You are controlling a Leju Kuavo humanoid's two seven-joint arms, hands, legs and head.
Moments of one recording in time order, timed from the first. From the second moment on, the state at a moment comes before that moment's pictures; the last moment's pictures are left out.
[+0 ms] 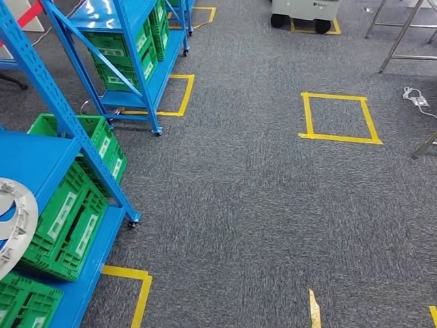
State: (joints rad) left arm 0.45 0.49 -0.79 -1.49 0.18 0.70 0.26; right arm 0.28 -0.47 1.02 -1.20 -0.62 -0.70 0.32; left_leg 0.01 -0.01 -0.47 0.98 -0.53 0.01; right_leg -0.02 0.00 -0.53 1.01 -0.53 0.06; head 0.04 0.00
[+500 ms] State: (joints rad) left arm 0.45 0.50 -0.80 -1.49 0.18 0.70 0.27; right arm 0.29 -0.46 1.02 -1.20 -0.61 -0.70 0.33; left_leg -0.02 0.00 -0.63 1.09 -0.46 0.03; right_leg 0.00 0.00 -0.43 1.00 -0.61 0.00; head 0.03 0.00
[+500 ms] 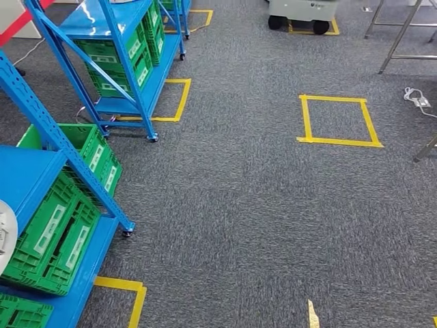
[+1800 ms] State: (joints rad) left arm 0.45 0.48 -0.80 -1.49 0.12 0.70 0.30; right arm 0.29 -0.46 1.01 -1.20 -0.60 -0.70 0.34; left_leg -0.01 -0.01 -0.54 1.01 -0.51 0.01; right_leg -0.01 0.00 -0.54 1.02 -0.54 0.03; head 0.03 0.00
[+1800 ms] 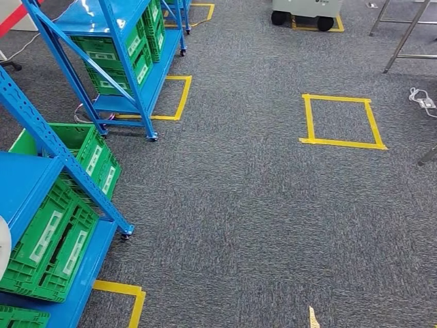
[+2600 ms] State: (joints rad) left arm 0.45 0.48 -0.80 -1.49 0.13 0.70 0.29; right arm 0.29 -0.46 1.01 -1.20 -0.58 -0.70 0.34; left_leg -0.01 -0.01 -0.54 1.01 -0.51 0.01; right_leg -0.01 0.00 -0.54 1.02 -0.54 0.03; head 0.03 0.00
